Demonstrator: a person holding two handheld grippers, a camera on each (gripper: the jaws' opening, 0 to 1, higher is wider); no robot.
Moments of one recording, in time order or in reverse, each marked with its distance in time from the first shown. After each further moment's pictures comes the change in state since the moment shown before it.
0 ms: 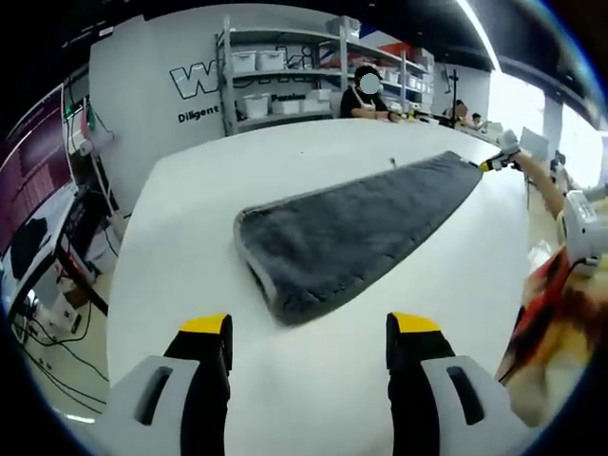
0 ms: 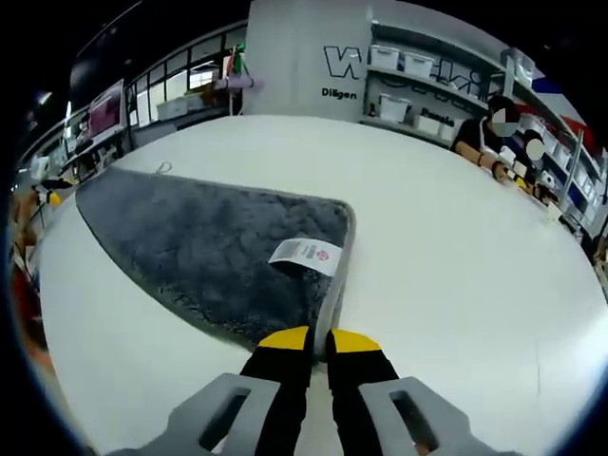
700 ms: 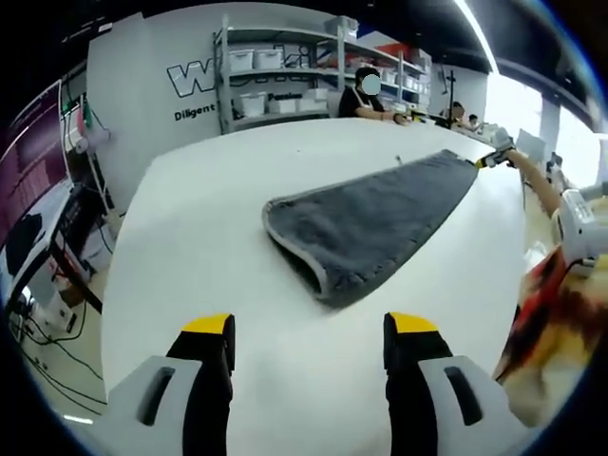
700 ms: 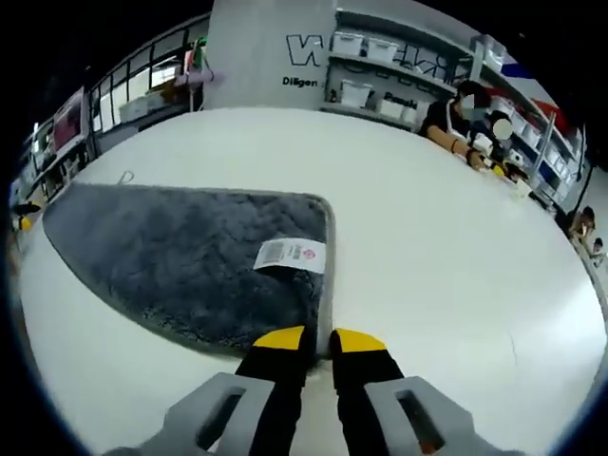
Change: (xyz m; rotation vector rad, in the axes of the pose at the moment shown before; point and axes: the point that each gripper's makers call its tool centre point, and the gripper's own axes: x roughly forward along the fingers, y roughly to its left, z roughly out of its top) left arm -0.001 0.010 -0.002 -0.010 -0.001 -0.024; right arm 0.002 -0.039 -0.003 0.137 0.026 -0.119
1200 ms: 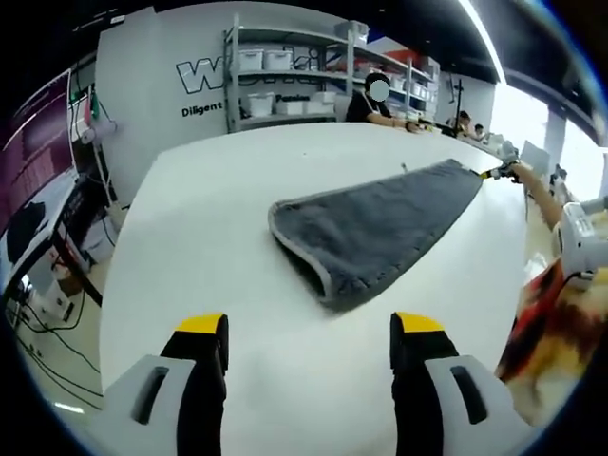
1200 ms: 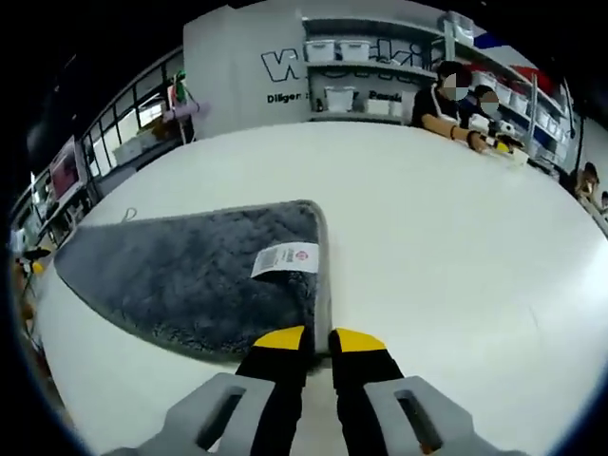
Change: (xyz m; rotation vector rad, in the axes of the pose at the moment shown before) left arm 0.001 -0.008 0.004 -0.049 -0.005 0.015; right arm -0.003 -0.005 -0.007 0.135 -0.046 0.080
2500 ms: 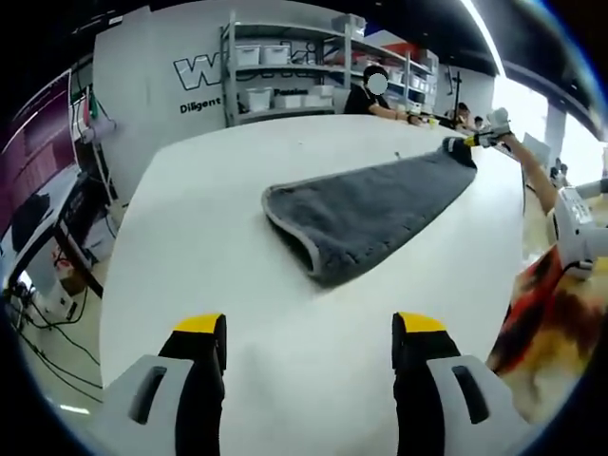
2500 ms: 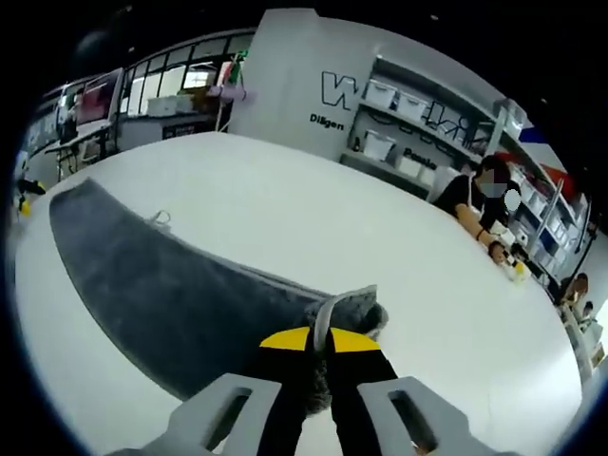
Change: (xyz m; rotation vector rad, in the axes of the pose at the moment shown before) left arm -0.013 -0.014 -0.021 0.018 0.025 0.001; right arm -0.004 0.101 0.096 -0.392 -0.111 -0.077
